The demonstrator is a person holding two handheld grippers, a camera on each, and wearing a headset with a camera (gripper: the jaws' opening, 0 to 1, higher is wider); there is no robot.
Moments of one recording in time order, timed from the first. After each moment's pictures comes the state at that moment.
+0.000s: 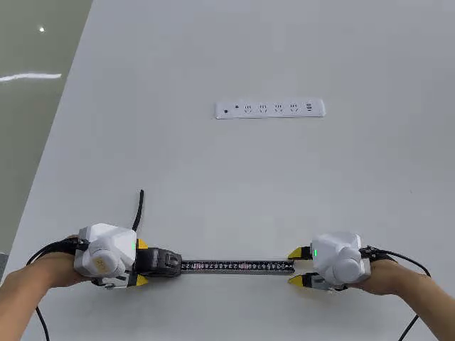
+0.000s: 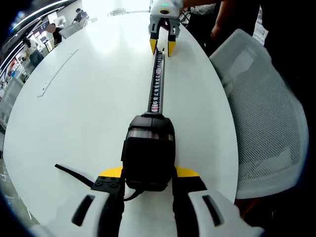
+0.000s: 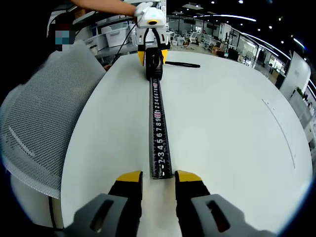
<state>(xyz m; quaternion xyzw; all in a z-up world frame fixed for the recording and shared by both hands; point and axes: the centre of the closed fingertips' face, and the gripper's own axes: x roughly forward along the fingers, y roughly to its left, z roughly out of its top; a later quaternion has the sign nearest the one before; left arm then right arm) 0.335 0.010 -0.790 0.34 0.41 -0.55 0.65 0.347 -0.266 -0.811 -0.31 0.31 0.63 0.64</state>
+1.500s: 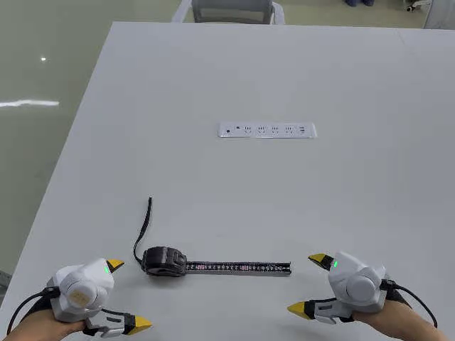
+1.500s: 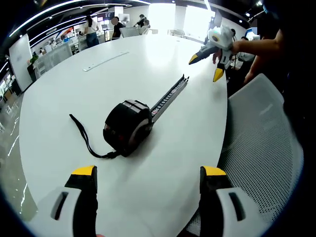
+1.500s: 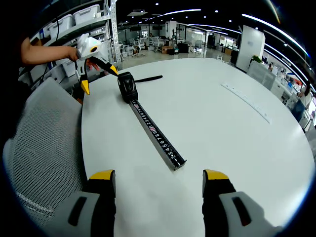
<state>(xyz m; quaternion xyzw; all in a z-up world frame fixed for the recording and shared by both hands) 0.262 0.030 -0.757 0.18 0.41 -0.39 0.81 0.306 -0.279 -0.752 -0.21 0.35 0.48 0.78</state>
